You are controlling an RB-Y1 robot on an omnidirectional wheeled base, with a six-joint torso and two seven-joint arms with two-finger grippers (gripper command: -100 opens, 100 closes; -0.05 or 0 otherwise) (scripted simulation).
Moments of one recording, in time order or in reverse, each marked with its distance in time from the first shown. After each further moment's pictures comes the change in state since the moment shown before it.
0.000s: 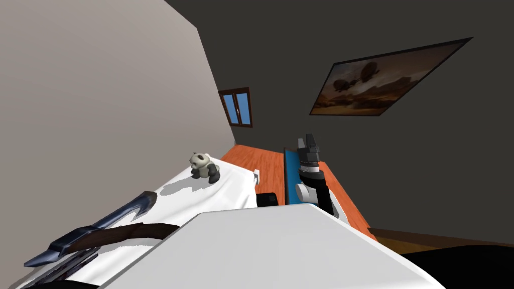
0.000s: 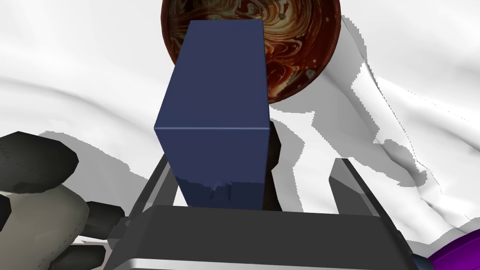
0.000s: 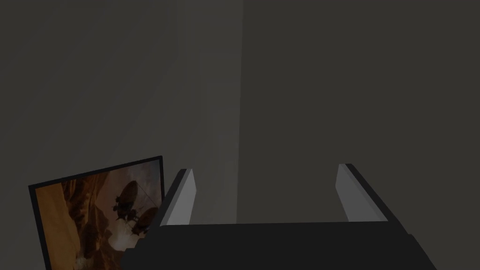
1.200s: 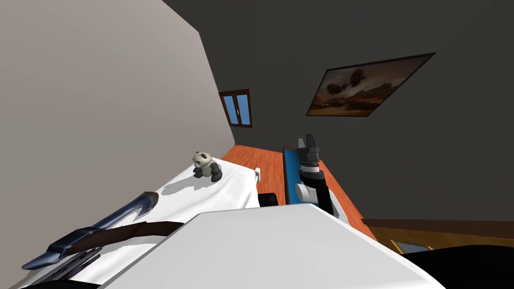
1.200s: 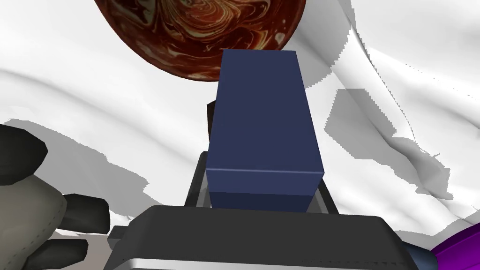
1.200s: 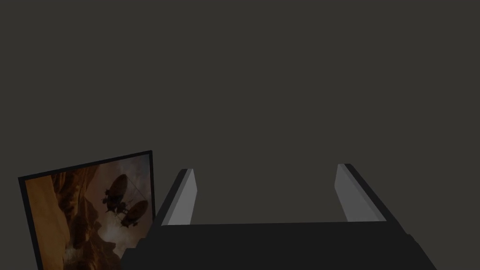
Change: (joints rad) left arm -0.058 -0.060 -0.002 0.115 -0.023 -0.026 -0.042; right arm 0.000 0.000 0.000 0.000 0.000 0.000 0.000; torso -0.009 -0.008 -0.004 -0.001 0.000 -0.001
